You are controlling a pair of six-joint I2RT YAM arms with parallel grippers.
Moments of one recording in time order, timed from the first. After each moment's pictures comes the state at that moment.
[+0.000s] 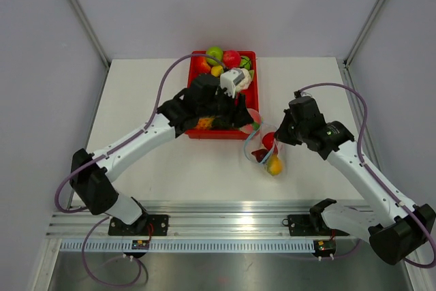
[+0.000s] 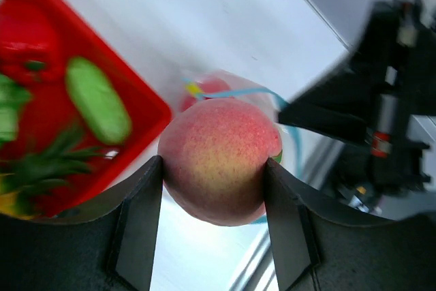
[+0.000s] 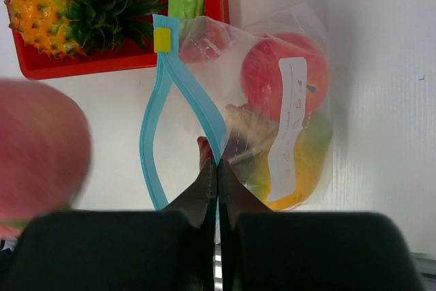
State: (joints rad) left arm -0.75 1.51 1.40 -0.35 0.30 -0.31; right arm 0.49 1.08 1.05 -0.78 0.09 0.69
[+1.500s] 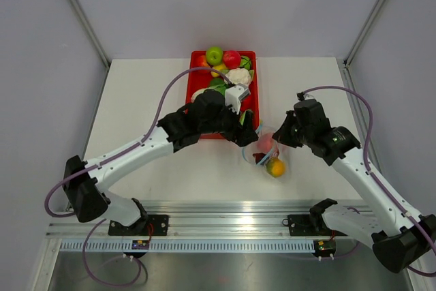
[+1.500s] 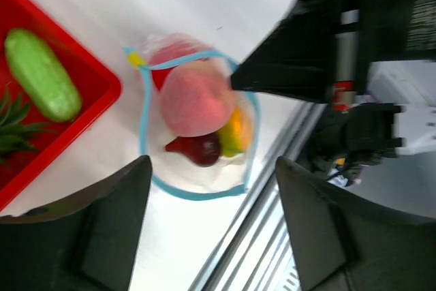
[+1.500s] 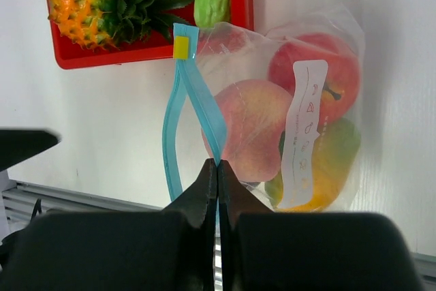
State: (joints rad) left arm -0.91 1.41 1.31 -0.36 0.22 -0.36; right arm 0.49 1.01 1.03 -0.77 0.03 0.72
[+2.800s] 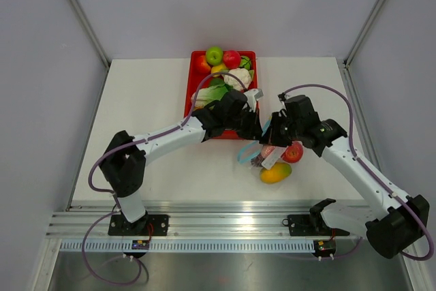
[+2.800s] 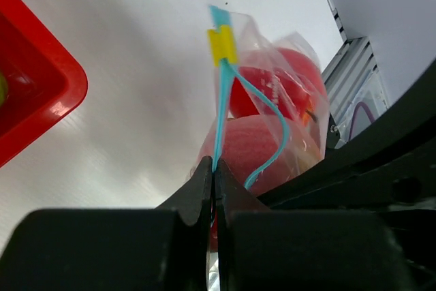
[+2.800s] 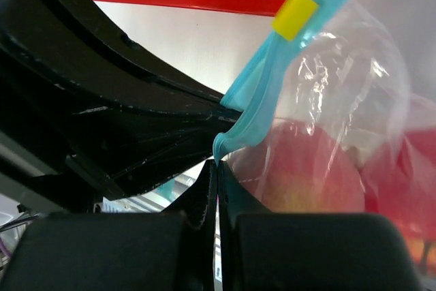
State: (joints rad) left arm -0.89 1.75 1.38 -0.25 0.33 -0.59; right arm 0.49 1.13 1.03 -0.71 -0.21 0.61
